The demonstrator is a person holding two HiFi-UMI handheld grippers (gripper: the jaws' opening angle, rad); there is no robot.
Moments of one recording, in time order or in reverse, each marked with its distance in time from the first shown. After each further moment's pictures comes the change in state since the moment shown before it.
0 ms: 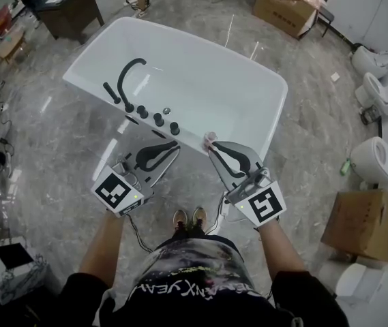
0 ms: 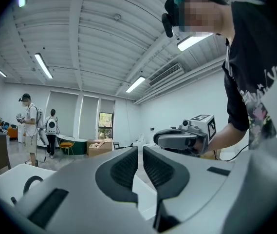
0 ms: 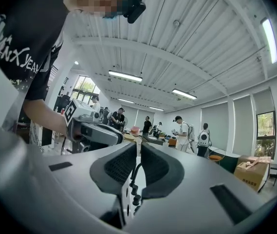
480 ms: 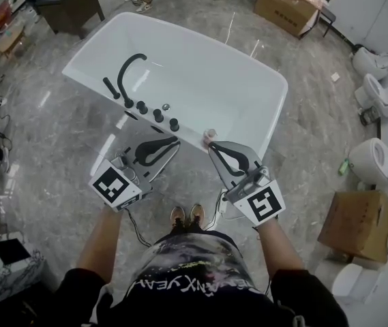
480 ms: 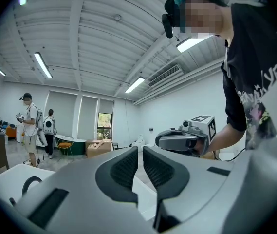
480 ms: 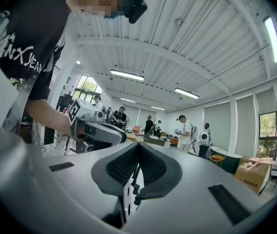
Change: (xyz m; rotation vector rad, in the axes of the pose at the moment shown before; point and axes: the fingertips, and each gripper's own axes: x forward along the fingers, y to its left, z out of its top) left arm -0.004 0.004 0.004 -0.009 -0.017 -0.014; right arm 0.005 0.008 0.001 -0.010 0.014 0.023
